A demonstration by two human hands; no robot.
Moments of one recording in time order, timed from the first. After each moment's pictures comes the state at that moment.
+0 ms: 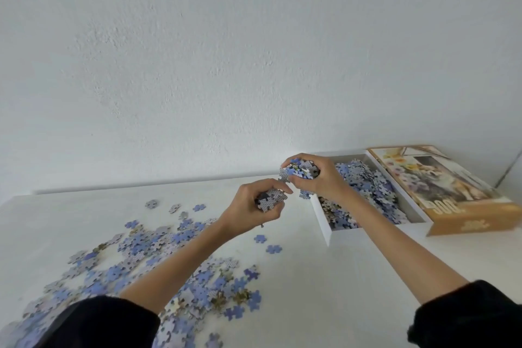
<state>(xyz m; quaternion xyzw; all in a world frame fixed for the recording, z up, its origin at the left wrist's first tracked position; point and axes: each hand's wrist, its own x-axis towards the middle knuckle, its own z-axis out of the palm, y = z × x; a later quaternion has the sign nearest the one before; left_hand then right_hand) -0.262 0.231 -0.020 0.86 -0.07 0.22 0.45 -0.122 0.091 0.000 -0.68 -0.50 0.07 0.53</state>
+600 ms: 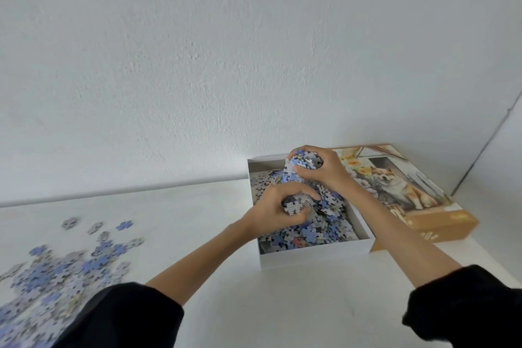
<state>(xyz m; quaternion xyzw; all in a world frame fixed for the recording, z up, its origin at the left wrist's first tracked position) -0.120 0.119 -0.037 0.87 -0.17 0.19 0.43 0.017 0.004 -0.020 -0.73 -0.46 0.04 0.51</state>
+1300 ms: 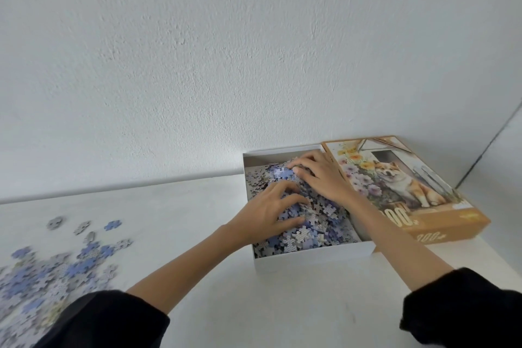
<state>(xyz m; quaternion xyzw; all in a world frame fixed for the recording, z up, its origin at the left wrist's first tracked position) -0.103 0.139 -0.070 0.97 -0.15 0.12 0.17 0.050 0.008 -0.075 -0.86 -0.43 -0.01 0.28</state>
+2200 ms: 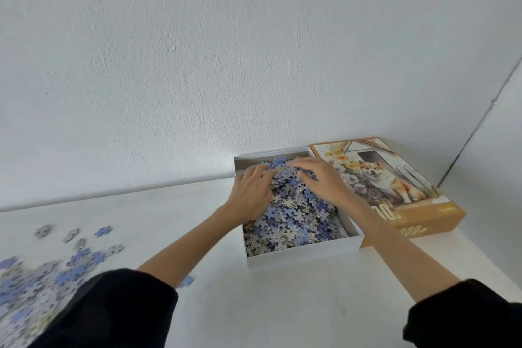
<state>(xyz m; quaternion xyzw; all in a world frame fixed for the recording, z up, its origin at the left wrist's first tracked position) -0.079 0.148 -0.058 0.99 0.03 0.10 0.08 0.037 -0.010 -0.063 -0.84 -0.43 -0.03 0.33</state>
